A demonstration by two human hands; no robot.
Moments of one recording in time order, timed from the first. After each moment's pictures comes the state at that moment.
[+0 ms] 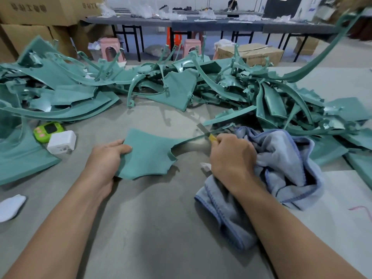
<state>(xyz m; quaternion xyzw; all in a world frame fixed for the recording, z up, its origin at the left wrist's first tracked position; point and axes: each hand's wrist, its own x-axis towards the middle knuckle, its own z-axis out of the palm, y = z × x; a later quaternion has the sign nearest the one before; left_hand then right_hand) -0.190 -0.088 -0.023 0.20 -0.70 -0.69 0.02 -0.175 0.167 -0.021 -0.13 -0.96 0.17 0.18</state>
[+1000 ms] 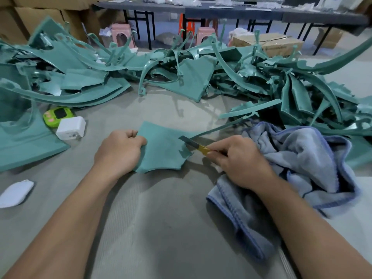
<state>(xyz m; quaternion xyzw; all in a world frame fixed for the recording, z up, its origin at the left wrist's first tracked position) -0.192 -0.088 -0.020 0.16 -0.89 -0.41 0.03 -0.172 0.178 -0.020 0.14 -0.95 0.29 0.04</state>
